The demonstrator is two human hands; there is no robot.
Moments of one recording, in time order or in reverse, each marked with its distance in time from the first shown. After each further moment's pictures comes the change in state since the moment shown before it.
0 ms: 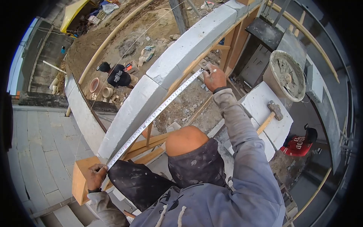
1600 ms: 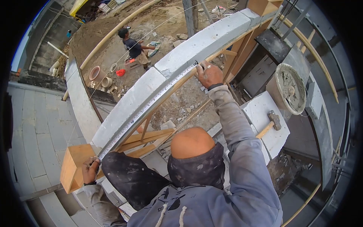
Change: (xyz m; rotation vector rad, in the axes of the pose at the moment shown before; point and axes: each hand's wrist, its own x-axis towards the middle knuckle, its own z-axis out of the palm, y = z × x) left_hand -0.001 -0.052 0.008 -0.129 0.062 0.104; right_hand 0.023 -0.043 0.023 -0.185 -0.120 -0.033
